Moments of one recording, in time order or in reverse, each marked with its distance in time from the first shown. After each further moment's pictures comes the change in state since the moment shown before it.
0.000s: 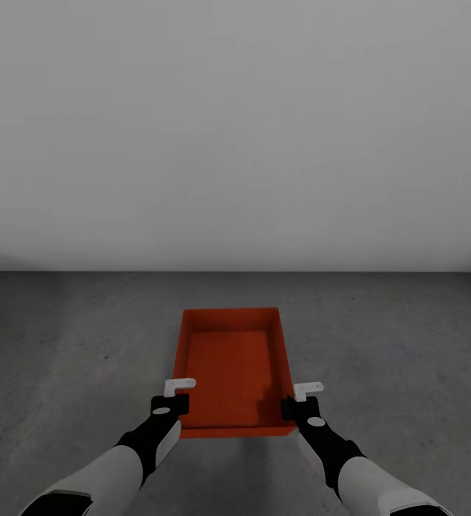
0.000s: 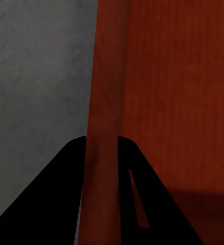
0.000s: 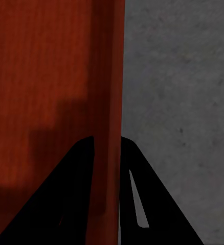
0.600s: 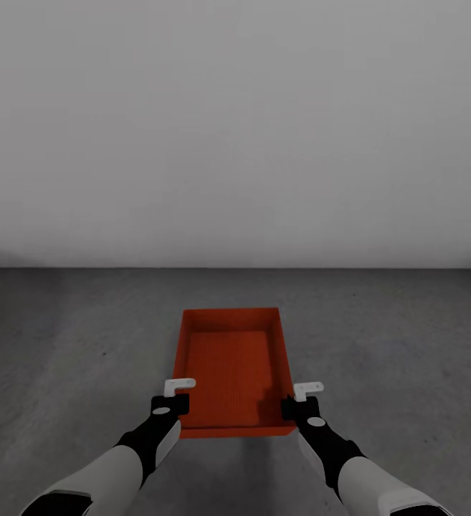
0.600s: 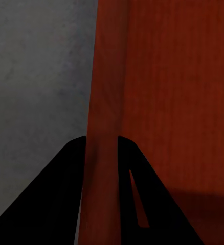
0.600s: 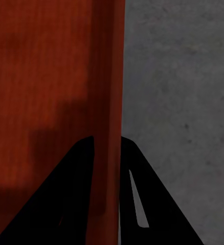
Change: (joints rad) left arm 0.000 0.000 0.000 0.000 0.000 -0.002 0.000; right arm 0.000 0.000 0.000 0.000 0.000 -0.003 0.000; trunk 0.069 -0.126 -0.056
